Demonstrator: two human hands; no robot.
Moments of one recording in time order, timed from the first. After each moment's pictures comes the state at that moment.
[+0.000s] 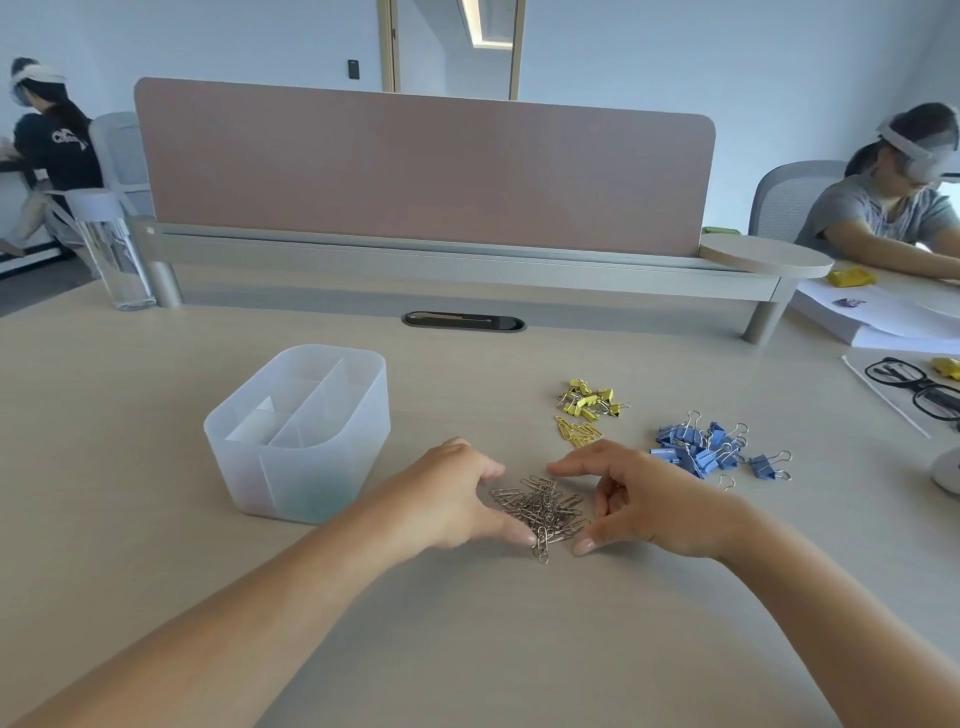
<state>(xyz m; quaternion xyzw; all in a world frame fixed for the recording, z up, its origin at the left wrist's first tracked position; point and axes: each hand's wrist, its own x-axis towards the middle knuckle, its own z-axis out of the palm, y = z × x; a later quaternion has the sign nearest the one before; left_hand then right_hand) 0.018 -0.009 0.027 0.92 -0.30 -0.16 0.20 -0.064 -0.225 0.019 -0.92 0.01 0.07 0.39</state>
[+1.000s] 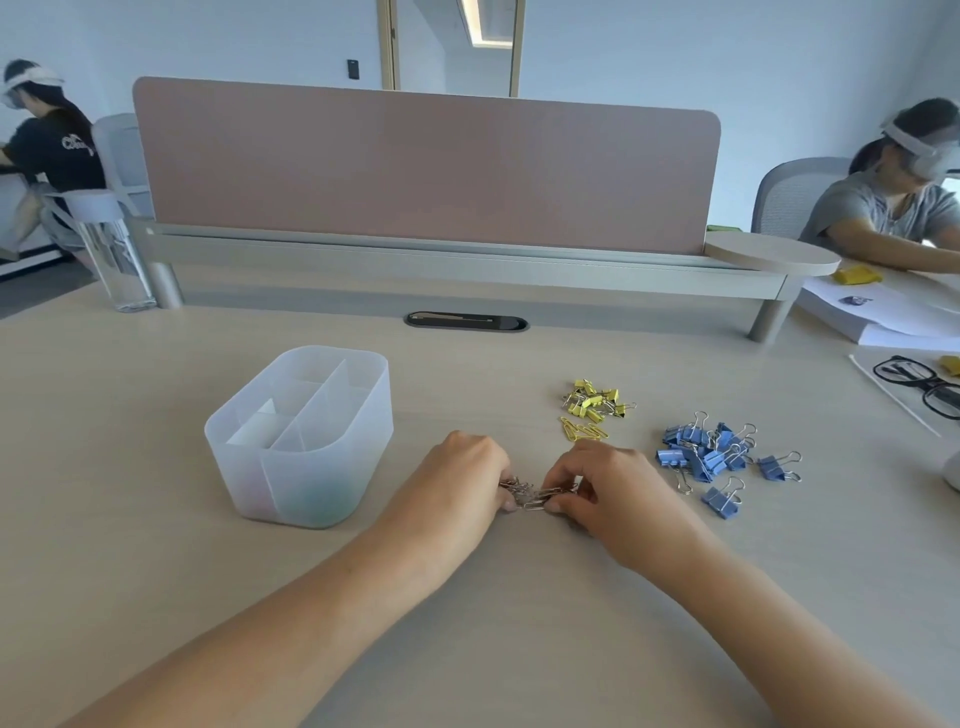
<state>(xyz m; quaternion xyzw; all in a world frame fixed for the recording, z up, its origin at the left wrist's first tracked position) 0.021 -0.023 0.023 0.92 -0.32 -0.05 0.21 -0.055 -0.185 0.011 -0.97 0.02 -0.10 0.23</state>
